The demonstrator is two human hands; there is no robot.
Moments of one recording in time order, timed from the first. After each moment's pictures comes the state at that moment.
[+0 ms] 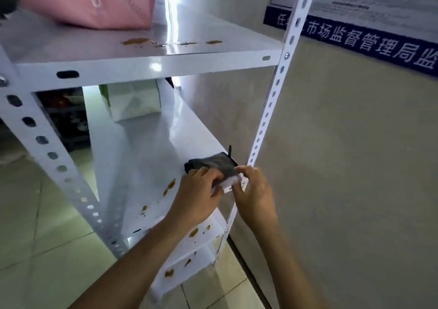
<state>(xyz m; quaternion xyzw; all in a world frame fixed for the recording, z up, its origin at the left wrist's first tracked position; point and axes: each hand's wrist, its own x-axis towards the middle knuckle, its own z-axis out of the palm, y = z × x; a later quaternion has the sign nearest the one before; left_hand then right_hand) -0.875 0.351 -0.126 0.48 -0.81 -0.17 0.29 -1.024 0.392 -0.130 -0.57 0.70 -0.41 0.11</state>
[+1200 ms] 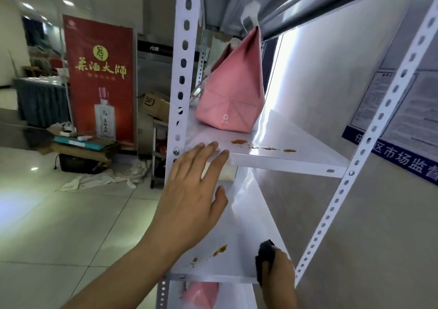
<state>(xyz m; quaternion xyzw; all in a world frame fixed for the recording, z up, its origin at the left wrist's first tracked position) -0.769 0.435 0.058 0.57 -0.70 0.22 0.37 -1.008 0.340 -0.140 -0.68 0.66 -0.32 0.10</state>
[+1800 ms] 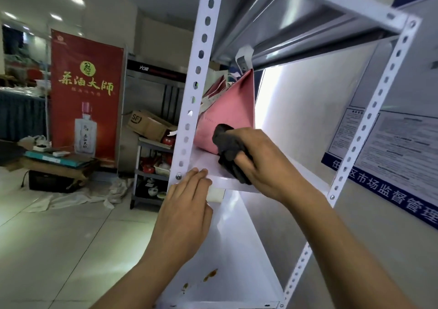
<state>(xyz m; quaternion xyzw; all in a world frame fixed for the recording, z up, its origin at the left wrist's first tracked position) -0.755 0.433 0.064 0.57 -0.69 0.17 0.42 -0.915 0.380 0.196 -0.90 0.29 -0.31 -0.07</state>
